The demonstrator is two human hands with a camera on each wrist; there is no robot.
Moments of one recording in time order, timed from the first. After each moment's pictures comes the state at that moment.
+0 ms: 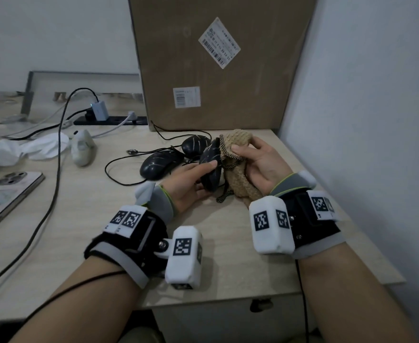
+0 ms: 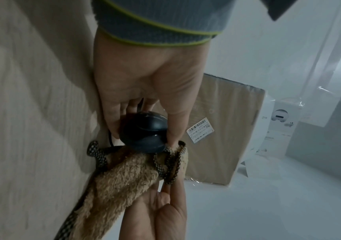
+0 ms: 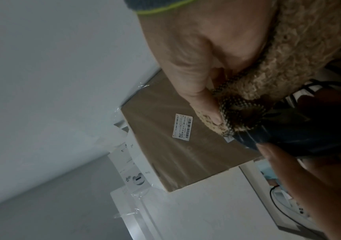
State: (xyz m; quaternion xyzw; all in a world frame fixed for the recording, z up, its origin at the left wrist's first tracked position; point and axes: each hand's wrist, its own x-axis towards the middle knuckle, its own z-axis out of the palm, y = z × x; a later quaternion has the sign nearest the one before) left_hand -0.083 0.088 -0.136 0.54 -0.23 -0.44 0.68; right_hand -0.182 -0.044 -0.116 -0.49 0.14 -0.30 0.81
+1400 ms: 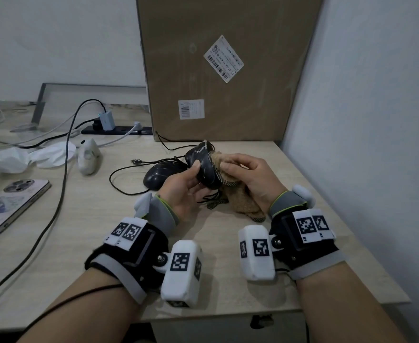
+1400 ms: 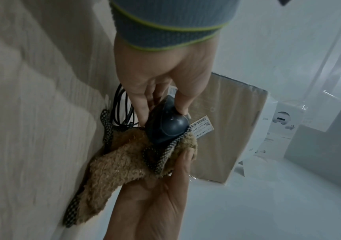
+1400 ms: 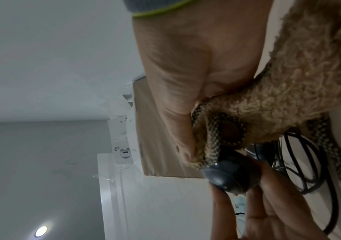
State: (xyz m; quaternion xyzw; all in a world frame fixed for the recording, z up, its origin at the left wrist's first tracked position) left_hand -0.081 0.090 -0.126 0.44 -0.13 -0.43 0.78; right_hand -0.183 -0.031 -0.121 -0.69 0.11 -0.29 0.66
